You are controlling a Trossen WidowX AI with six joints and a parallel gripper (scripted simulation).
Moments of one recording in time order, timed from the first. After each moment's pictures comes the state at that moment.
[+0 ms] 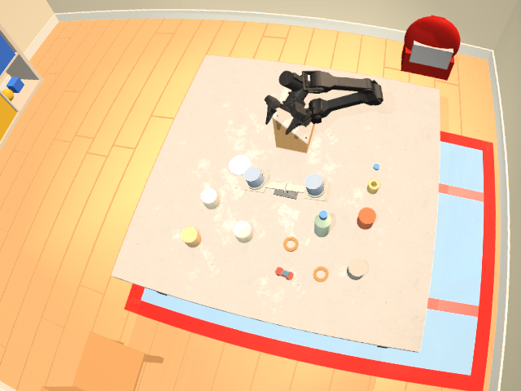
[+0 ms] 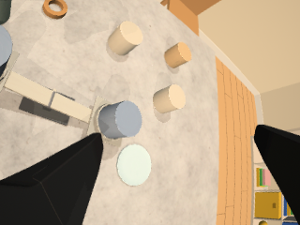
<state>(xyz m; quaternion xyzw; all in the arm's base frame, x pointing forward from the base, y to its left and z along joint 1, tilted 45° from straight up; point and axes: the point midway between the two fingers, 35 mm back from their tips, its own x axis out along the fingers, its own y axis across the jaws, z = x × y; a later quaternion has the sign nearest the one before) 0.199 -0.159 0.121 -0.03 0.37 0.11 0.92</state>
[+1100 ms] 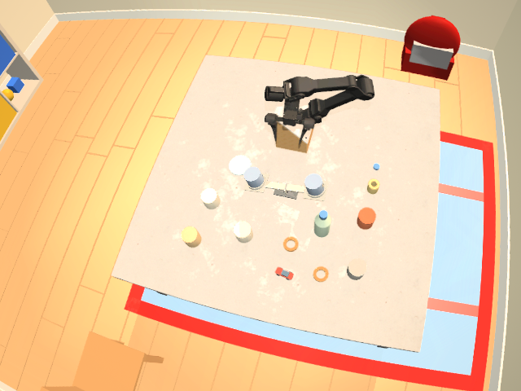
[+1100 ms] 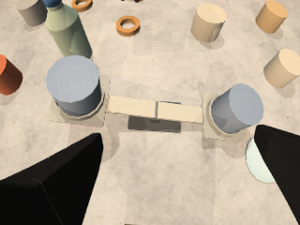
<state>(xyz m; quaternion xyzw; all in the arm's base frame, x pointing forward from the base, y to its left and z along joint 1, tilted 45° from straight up) 0.194 -0.092 0.089 0.29 0.37 0.22 0.86</state>
